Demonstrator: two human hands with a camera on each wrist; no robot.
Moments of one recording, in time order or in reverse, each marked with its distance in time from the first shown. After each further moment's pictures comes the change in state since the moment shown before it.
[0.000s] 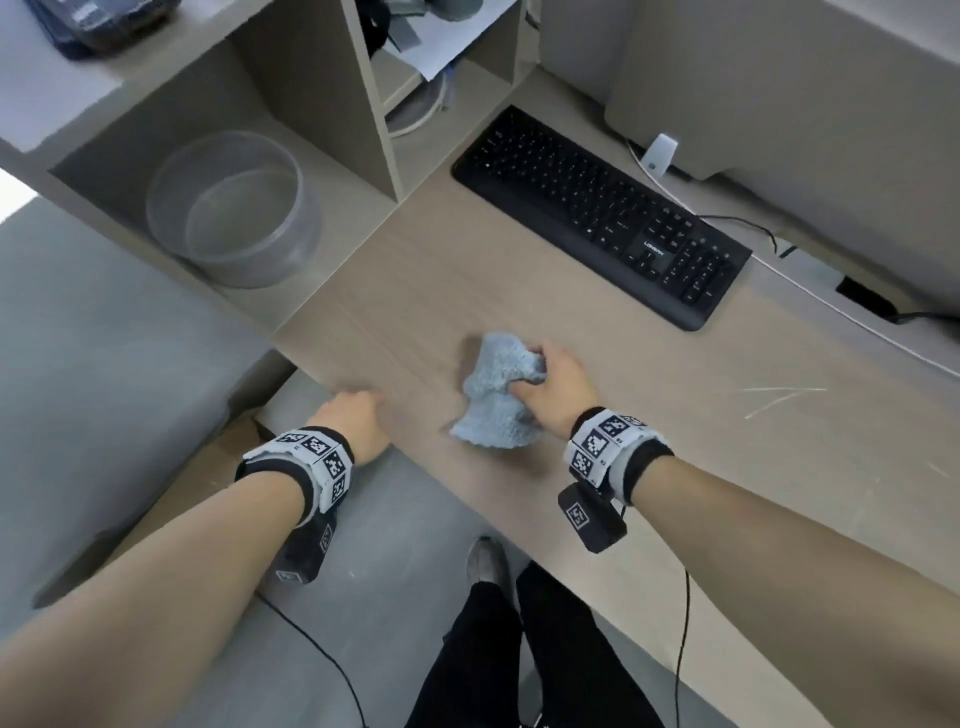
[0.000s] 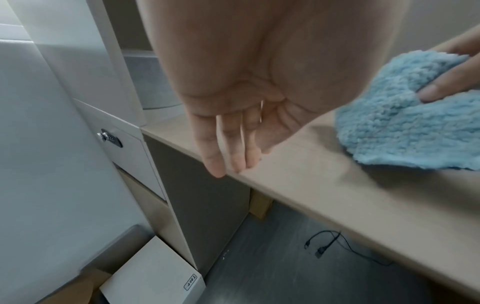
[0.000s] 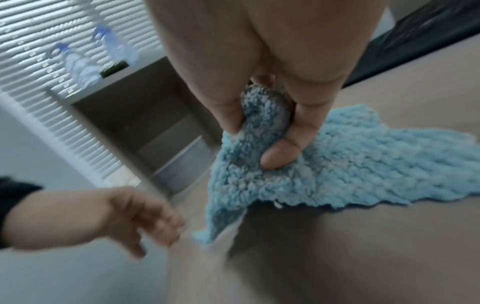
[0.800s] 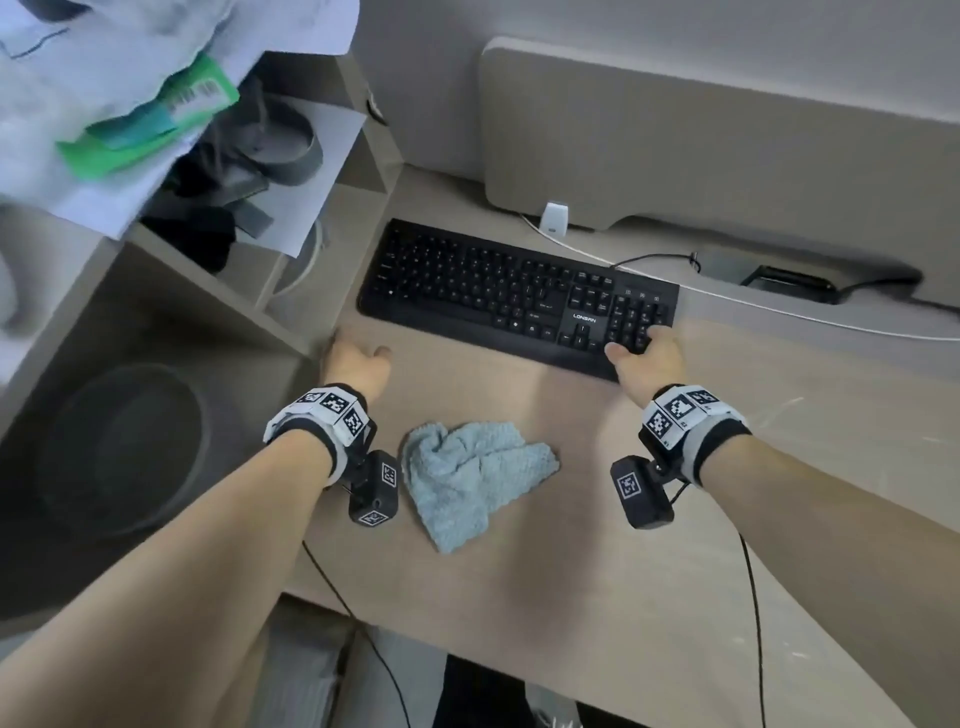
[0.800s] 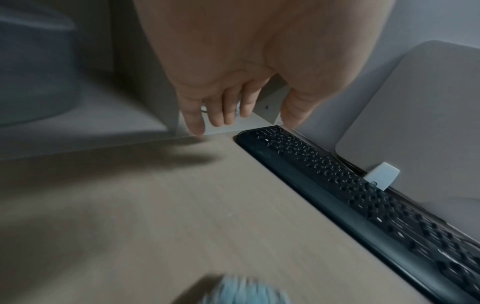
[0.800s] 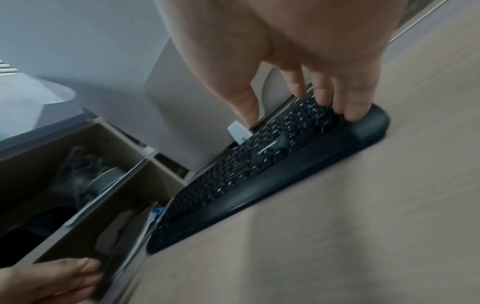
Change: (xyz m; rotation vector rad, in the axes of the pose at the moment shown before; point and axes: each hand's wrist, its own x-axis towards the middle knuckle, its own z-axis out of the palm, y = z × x) left_hand 0.169 0.141 -0.170 -0.413 0.331 -0.002; right_hand 0.105 0.040 -0.150 0.345 0.530 0.522
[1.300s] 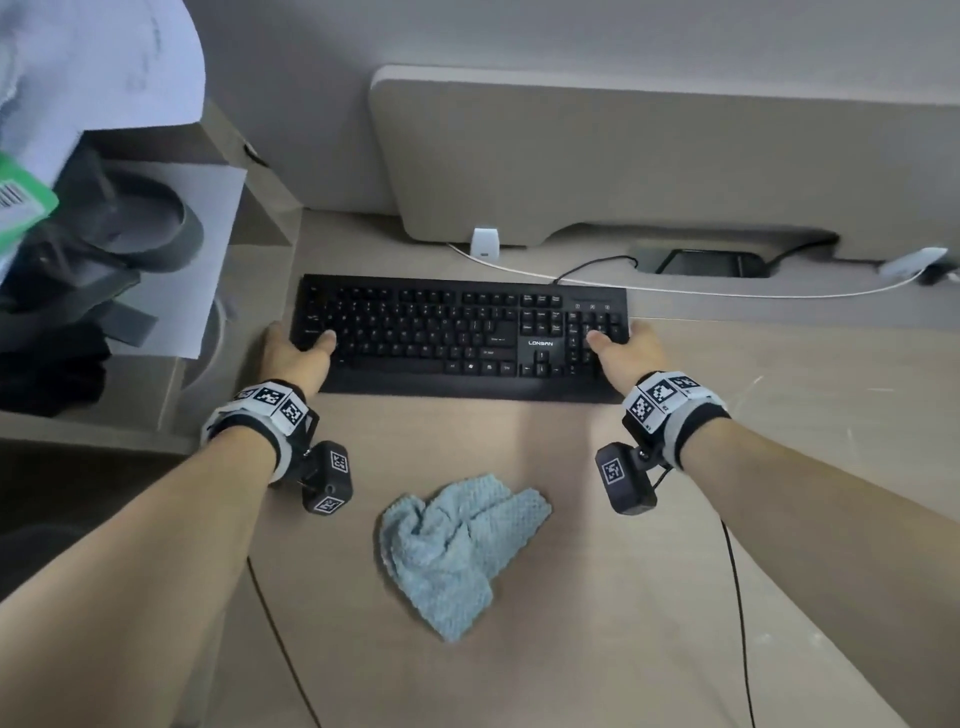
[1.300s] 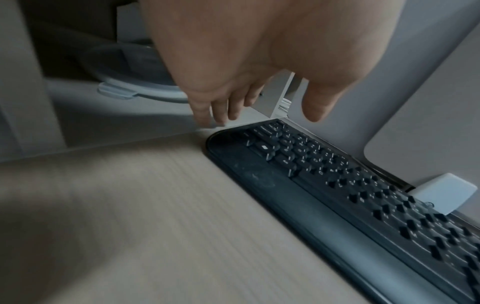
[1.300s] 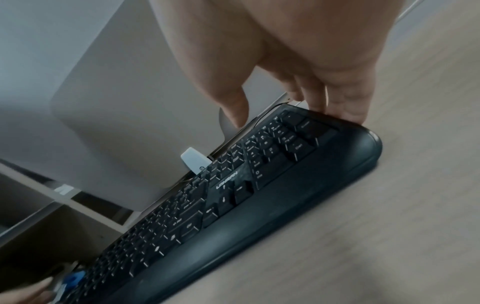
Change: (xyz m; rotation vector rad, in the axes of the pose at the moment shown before) left_hand 0.104 0.056 0.011 -0.053 -0.071 0.041; right_hand 0.038 -0.007 -0.010 0.095 0.140 0.168
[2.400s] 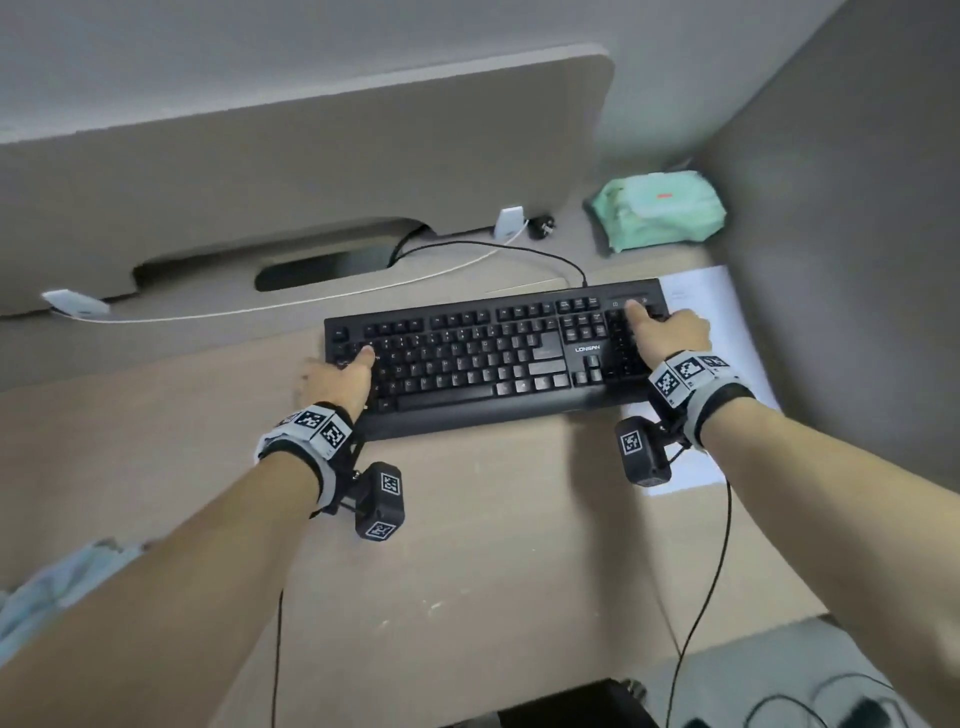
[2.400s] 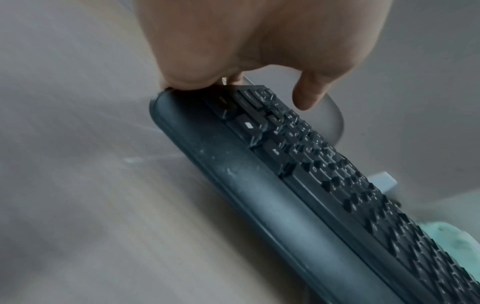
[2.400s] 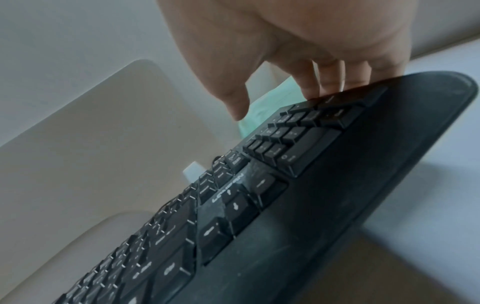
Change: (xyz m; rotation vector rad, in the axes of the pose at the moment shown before) left_hand -0.299 0.198 0.377 0.084 -0.244 0.018; right_hand 0.142 0.274 -0.430 -0.042 0.363 0.296
